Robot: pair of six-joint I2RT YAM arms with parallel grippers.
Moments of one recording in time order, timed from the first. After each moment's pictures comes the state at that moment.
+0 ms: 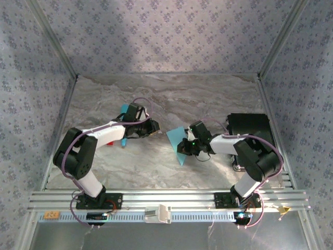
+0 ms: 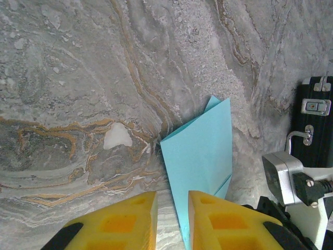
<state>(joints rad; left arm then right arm) -0.51 1.65 0.91 -0.10 0.43 -0.85 0.59 1.63 0.64 0.03 -0.49 0.77</state>
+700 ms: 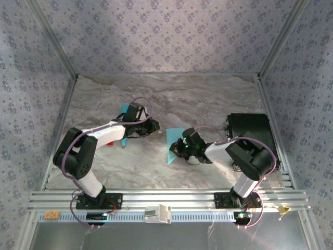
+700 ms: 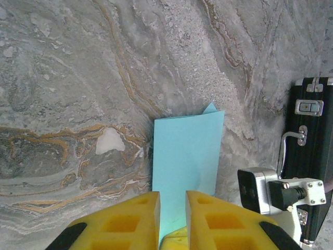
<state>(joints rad) -0.52 1.65 0.90 -0.08 0.44 -0.85 0.75 1.68 0.55 0.42 -0.30 1.27</state>
